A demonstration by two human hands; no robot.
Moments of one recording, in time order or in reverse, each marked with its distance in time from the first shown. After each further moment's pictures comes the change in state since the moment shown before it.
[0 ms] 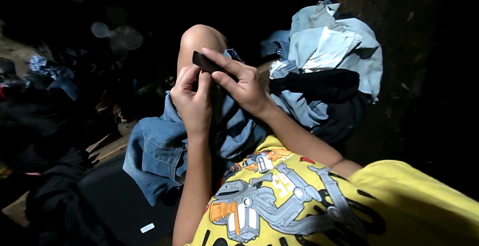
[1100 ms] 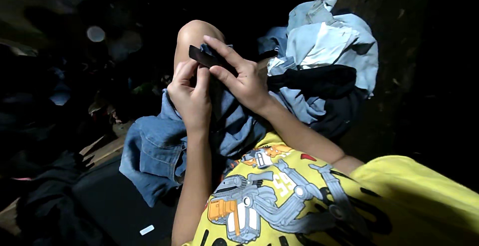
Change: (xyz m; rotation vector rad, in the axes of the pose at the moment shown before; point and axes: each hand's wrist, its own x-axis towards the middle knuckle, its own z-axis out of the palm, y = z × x) left_hand 0.005 -0.003 0.002 0.006 0.000 0.014; right_hand 0.006 -0.004 -0.004 -0.033 -0.023 0.019
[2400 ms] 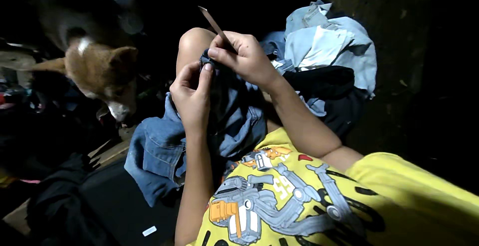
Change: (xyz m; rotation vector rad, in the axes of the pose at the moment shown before) left_hand -0.001 0.008 -0.001 -0.089 -0.051 -0.061; right_hand 0.041 -0.007 -0.026 0.161 -0.104 0.087
